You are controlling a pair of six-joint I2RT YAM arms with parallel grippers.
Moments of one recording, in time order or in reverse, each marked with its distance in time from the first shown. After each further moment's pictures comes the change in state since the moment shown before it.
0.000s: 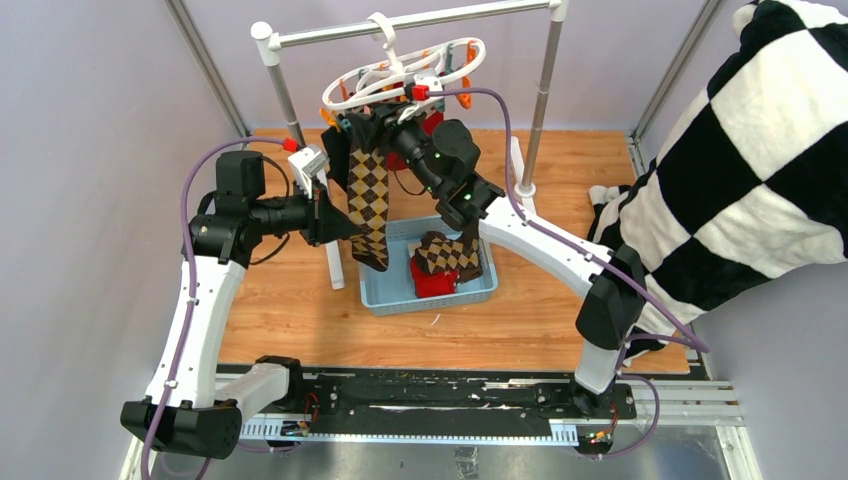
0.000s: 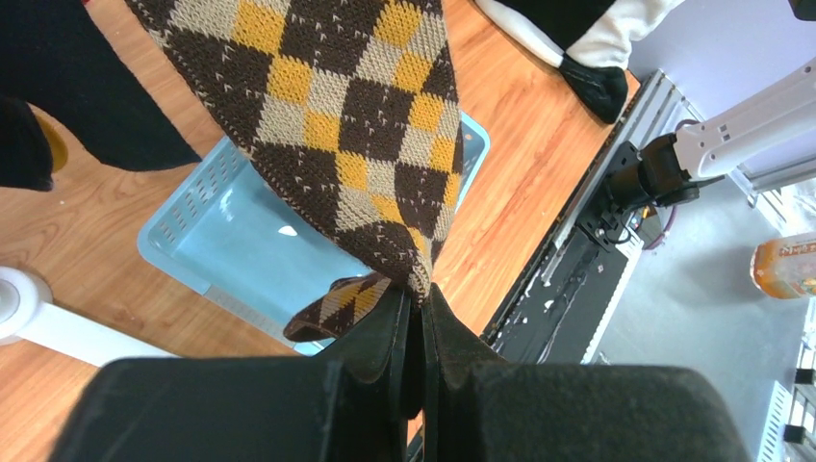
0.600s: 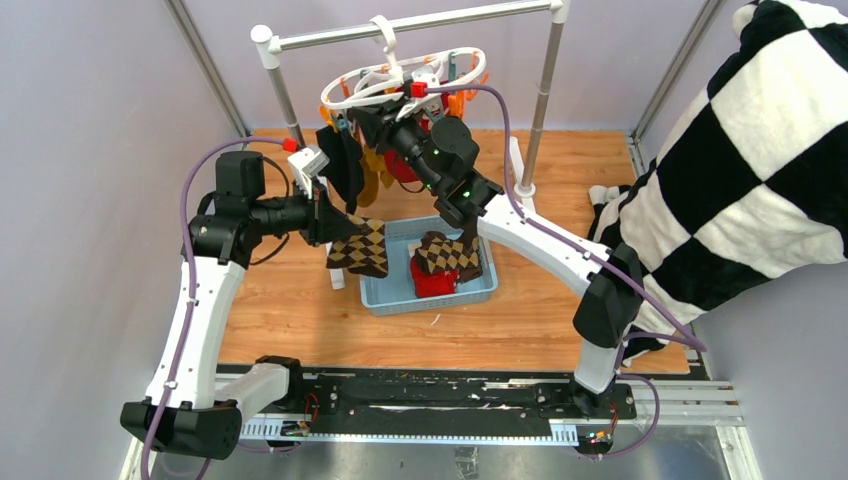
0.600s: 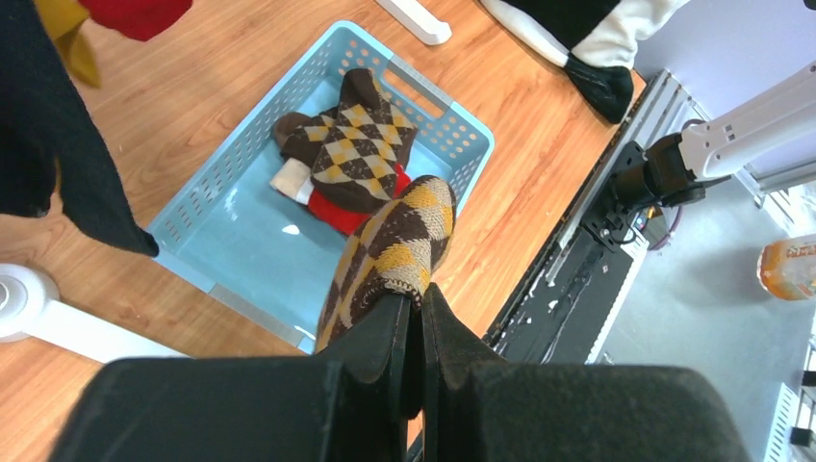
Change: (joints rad) left arm -0.001 -0.001 0.000 0.000 -0.009 0.003; right arm -0.003 0.020 0.038 -0.009 -0.021 -0.005
